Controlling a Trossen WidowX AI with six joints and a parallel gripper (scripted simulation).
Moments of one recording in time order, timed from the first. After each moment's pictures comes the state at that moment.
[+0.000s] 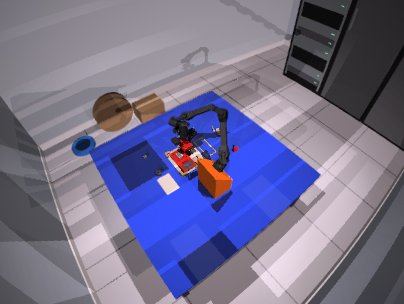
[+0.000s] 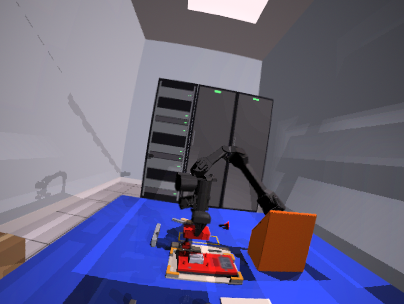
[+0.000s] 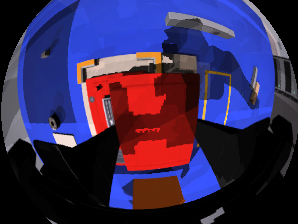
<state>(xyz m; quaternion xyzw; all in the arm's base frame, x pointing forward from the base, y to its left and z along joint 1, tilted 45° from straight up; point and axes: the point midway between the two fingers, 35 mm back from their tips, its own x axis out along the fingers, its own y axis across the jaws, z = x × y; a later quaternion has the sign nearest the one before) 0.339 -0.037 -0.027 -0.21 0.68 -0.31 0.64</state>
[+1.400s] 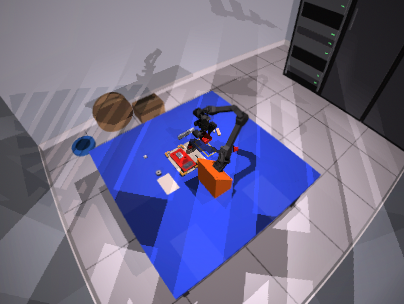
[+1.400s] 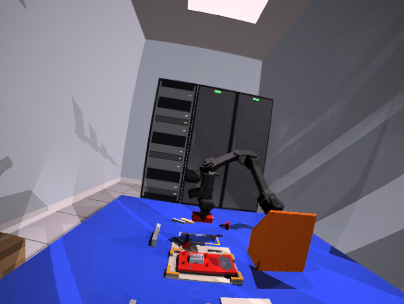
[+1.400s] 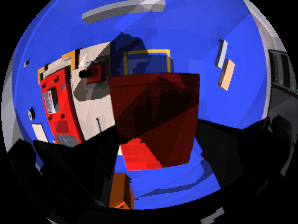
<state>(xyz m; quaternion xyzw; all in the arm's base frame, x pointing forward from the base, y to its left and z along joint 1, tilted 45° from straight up) 0.287 -0.143 0.086 -0.22 0.67 -0.32 0.63</state>
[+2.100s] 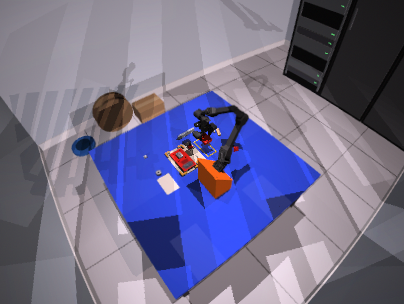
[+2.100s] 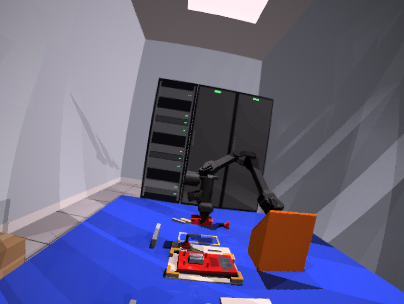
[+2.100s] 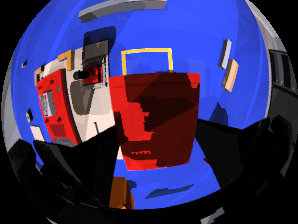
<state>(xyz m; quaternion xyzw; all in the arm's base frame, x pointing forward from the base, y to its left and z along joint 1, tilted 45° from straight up) 0.287 -0.153 0.076 -0.22 0.67 -0.32 0.63</state>
